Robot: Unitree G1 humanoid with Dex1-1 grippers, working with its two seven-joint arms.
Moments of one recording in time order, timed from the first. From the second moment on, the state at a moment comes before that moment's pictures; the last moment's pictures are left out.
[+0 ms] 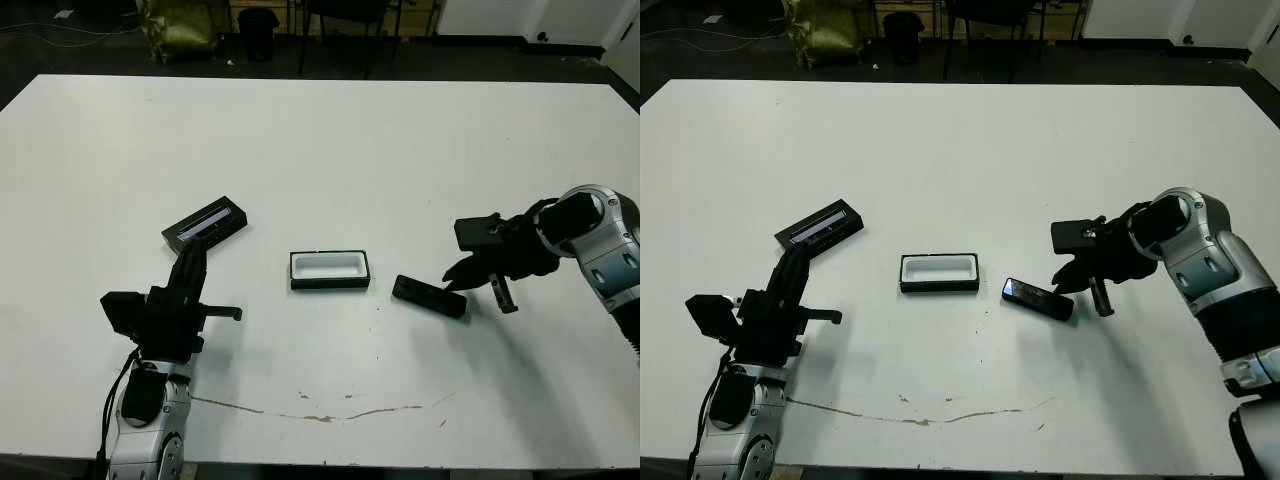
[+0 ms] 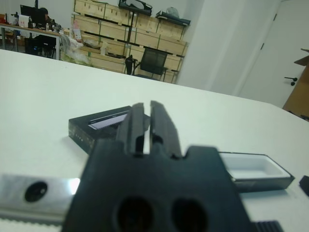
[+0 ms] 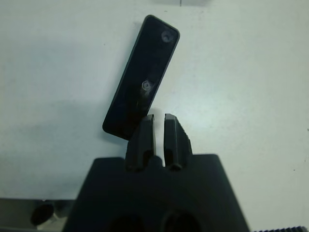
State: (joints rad) left arm 0.16 0.05 0.03 -0.12 -0.24 -0.21 -0.18; right arm -0.68 -0.82 0.43 0.32 -0.21 0.11 1.46
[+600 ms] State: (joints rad) left arm 0.16 0.05 0.03 -0.12 -0.24 -0.21 -0.18; right arm -0.65 -0.83 0.44 0.27 -0.26 0.13 1.38
